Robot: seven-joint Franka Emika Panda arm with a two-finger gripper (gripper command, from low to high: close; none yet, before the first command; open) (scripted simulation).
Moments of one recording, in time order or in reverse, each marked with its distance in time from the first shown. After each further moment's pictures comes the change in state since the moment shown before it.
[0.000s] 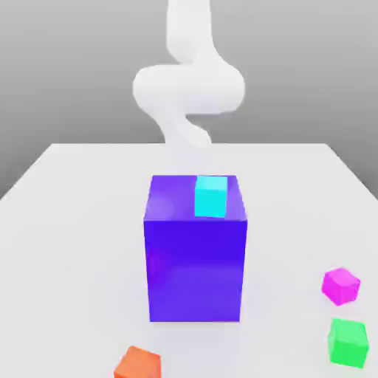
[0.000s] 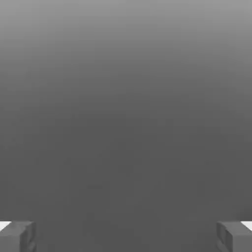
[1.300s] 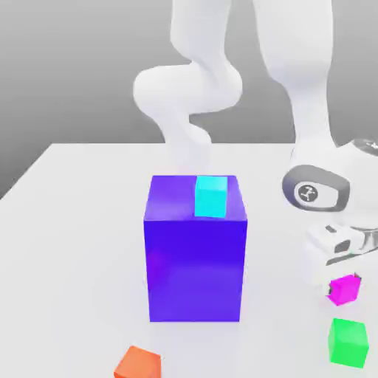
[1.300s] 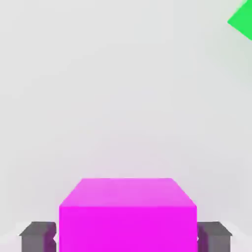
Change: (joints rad) arm 0.343 1.117 0.255 -0.229 -0.551 0.570 0.731
